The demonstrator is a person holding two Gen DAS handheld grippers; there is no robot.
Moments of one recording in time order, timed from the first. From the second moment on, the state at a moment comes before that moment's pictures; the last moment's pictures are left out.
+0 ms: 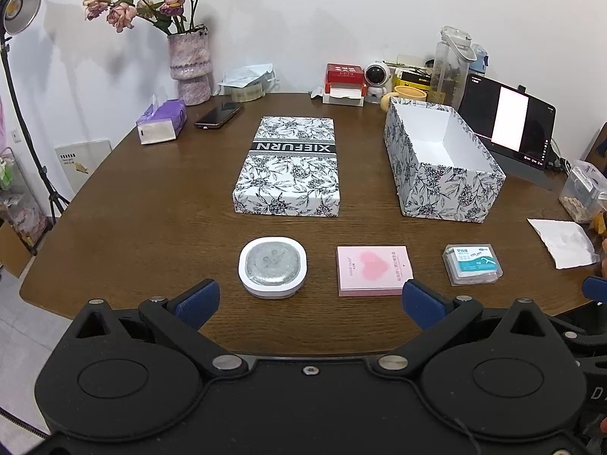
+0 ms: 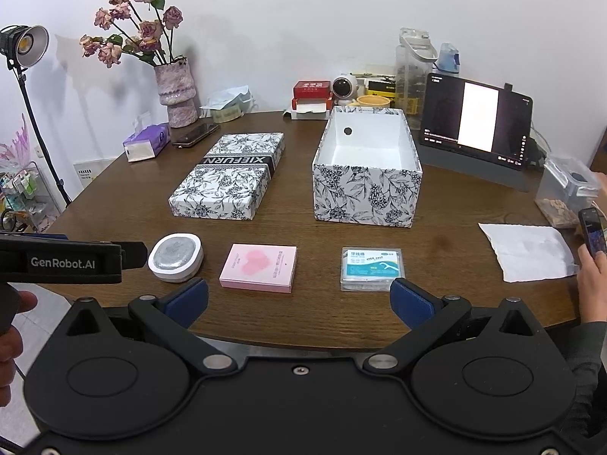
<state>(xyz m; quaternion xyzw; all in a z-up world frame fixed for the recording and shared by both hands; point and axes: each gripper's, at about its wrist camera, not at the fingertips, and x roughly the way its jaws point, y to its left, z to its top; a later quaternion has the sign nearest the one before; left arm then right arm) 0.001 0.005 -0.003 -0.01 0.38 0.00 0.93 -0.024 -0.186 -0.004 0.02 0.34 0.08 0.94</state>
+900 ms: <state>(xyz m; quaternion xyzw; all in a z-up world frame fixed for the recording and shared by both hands) 0.015 0.001 -0.007 0.00 0.39 0.00 0.92 -0.008 -0.188 -0.005 0.01 0.35 0.09 0.93</state>
